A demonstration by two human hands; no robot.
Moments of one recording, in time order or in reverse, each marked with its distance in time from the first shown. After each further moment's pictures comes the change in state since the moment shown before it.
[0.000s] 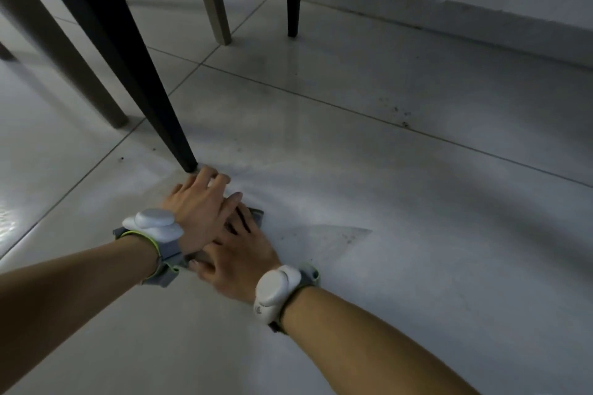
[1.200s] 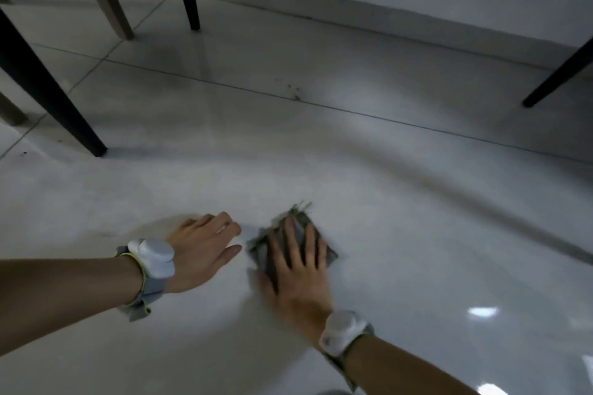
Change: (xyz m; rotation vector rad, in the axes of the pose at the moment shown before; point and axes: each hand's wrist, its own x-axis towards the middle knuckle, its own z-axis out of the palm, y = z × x) left_hand -0.108 0.135 0.025 0.127 -0.183 0.591; right_hand -0.271 0.036 -0.013 -0.013 0.052 0.646
